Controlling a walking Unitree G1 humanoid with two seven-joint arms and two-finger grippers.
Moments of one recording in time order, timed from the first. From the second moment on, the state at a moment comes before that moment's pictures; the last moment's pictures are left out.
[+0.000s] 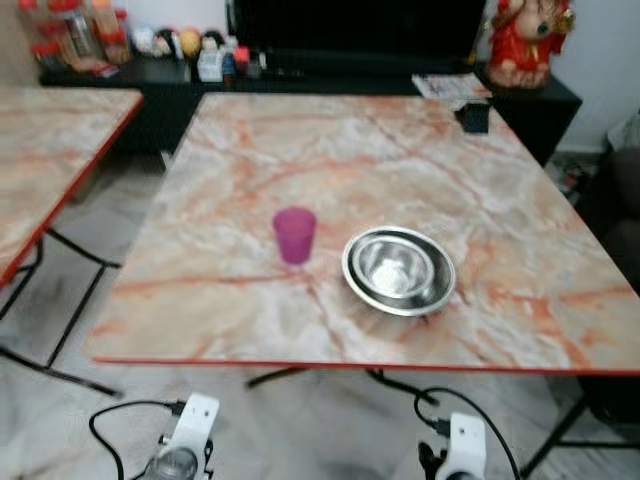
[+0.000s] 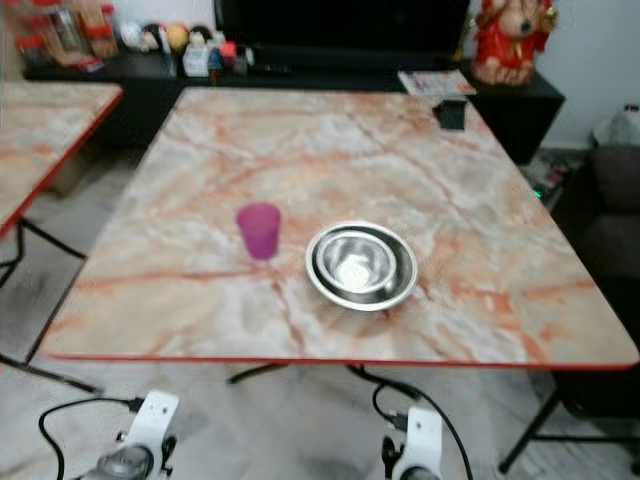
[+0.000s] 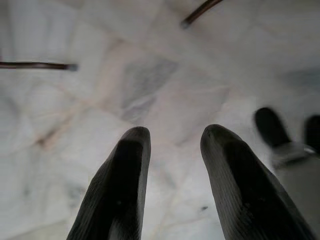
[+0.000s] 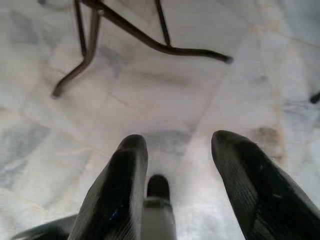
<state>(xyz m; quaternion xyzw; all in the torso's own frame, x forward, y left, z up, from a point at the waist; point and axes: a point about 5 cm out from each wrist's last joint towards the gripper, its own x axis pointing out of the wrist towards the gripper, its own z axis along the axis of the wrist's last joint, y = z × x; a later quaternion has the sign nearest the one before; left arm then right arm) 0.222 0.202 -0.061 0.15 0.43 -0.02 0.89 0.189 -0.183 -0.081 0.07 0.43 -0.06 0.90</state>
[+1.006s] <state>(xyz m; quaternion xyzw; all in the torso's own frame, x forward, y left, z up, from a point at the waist) 0.228 0.201 -0.058 0.16 0.42 -0.02 0.90 0.176 -0.177 -0.088 0.08 0.44 -0.07 0.89</state>
